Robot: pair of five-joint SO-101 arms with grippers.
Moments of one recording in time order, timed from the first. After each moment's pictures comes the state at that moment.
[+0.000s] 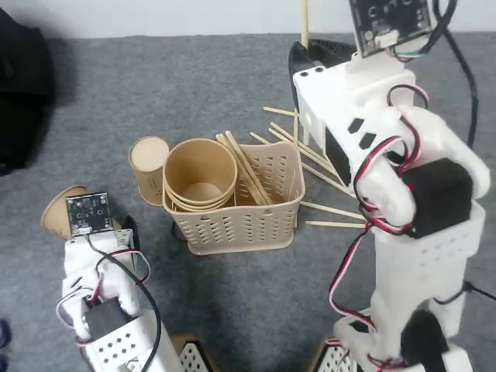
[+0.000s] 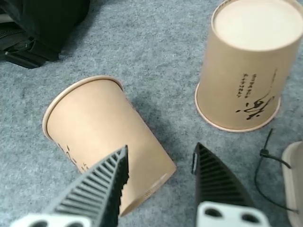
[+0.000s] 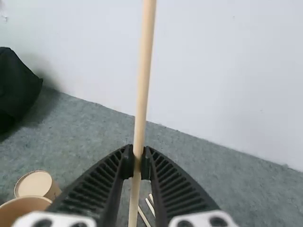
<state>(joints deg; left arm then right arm) -33.3 -93.8 92.2 53.0 -8.3 -22.9 -19.7 -33.0 78.0 3.1</state>
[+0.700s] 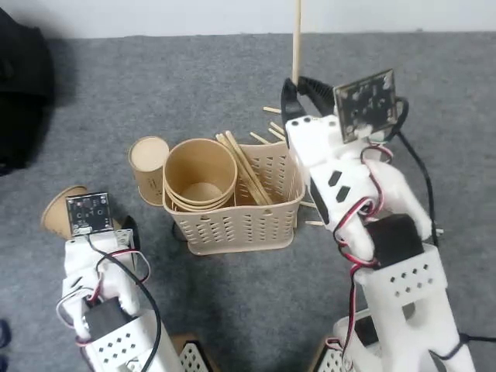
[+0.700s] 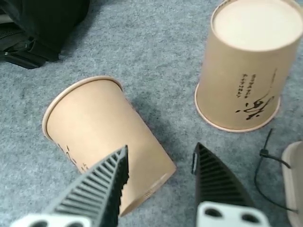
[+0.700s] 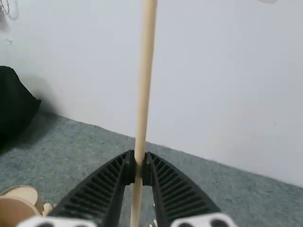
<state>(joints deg) -33.3 -93.8 92.2 53.0 -8.3 -23.3 -48.4 31.2 34.5 3.1</state>
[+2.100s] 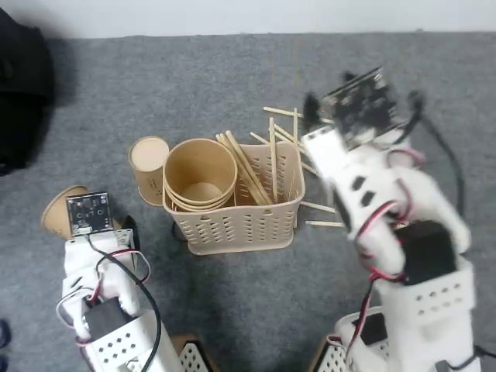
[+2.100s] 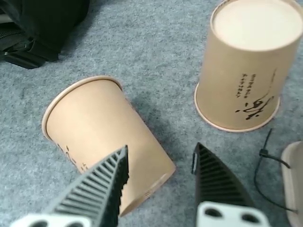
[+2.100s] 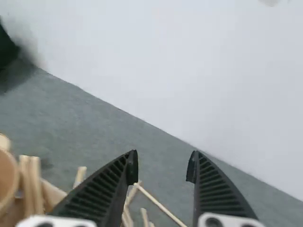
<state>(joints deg) -33.2 -93.8 92.2 53.0 -8.3 -17.8 -44.8 8.6 61.5 18.2</state>
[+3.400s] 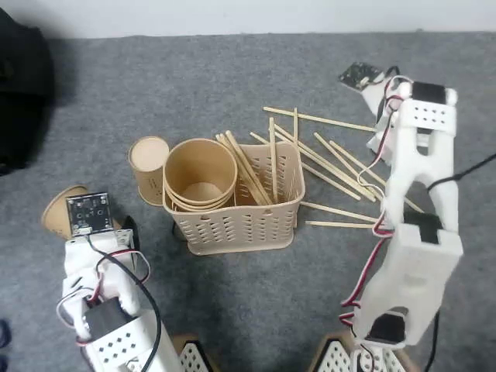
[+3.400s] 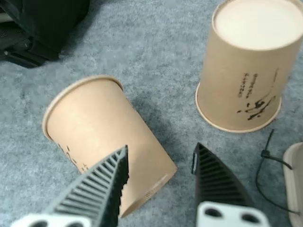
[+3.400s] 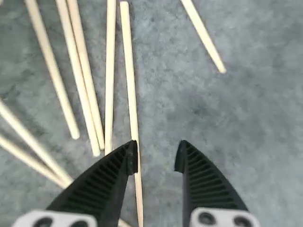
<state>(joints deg) -33.3 -93.8 92.7 52.2 -8.3 6.8 30.3 -23.3 81.0 53.7</state>
